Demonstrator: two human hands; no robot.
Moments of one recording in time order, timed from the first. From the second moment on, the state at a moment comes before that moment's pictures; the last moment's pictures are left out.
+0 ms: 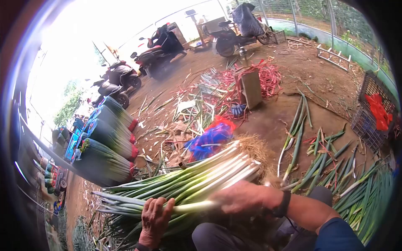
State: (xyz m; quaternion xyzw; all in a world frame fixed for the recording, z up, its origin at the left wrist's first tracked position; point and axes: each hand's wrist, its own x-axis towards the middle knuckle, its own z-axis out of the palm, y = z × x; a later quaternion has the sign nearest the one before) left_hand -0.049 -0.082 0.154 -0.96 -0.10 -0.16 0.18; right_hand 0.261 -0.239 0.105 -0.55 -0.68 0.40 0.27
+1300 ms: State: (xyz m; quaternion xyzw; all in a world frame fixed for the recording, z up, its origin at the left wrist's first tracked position) left_hand 0.038 0.103 0.025 -0.92 -0.38 0.02 -0.09; right_hand 0.340 -0.026 -0.052 -0.78 -0.57 0.23 0.15
